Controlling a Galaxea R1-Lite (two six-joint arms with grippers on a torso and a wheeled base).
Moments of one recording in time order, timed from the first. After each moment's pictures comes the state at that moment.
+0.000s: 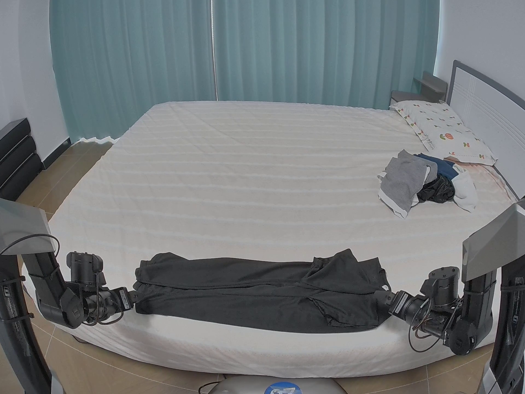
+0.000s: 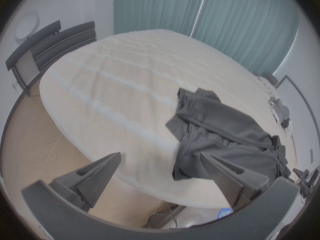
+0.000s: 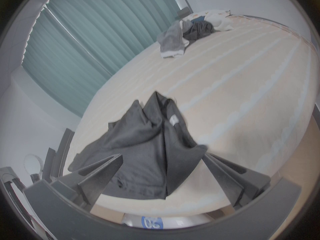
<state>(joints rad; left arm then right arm) 0.08 2.19 -0.38 -0.96 -0.01 -0.33 0.28 2.30 -0.13 -1.55 -0.07 0.74</state>
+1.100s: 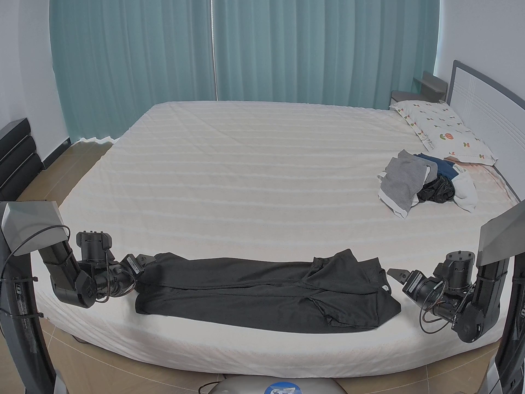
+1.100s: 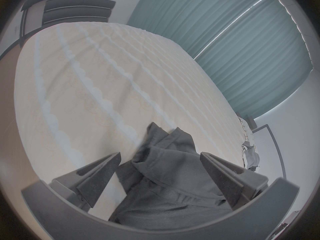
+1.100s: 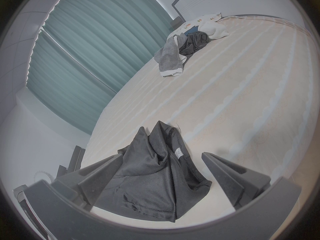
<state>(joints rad) 0.07 2.29 -0.64 -0.97 -0.19 -0.70 0.15 2.24 -0.18 -1.55 0.03 0.78</state>
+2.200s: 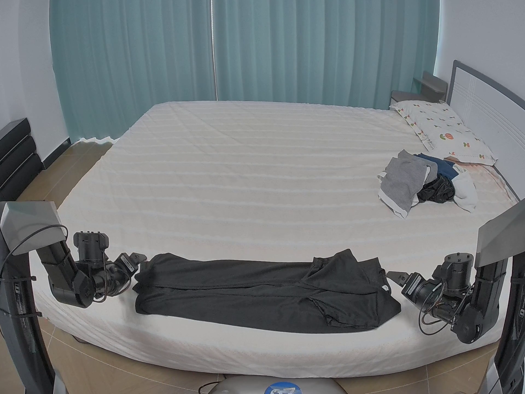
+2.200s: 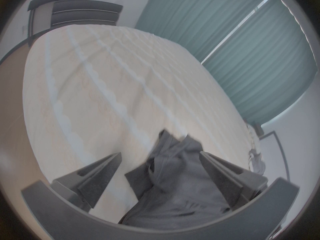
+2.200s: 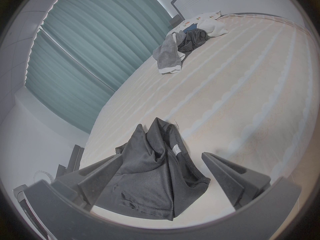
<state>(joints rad) 0.08 2.29 -0.64 -0.98 -0.11 -0.74 0.15 2.26 -0.18 -1.55 0.03 0.78</state>
